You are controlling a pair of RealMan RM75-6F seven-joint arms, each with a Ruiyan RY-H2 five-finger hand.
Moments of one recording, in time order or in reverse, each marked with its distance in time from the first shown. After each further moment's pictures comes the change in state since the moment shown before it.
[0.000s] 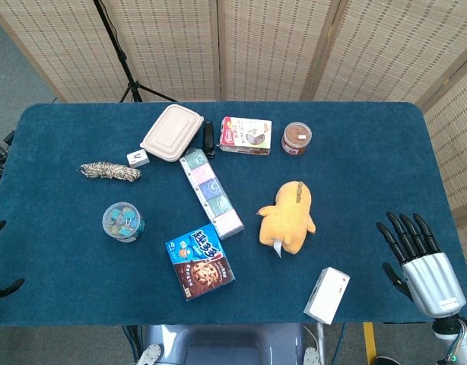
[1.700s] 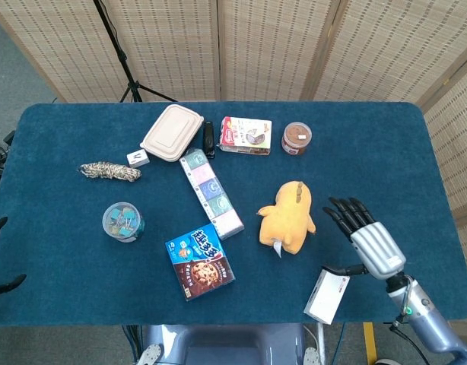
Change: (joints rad) left arm -0.018 -0.029 -0.026 -0.006 -0.057 -0.027 0.082; right arm 0.253 -0.059 0.062 -0.016 0.075 -0.381 0.284
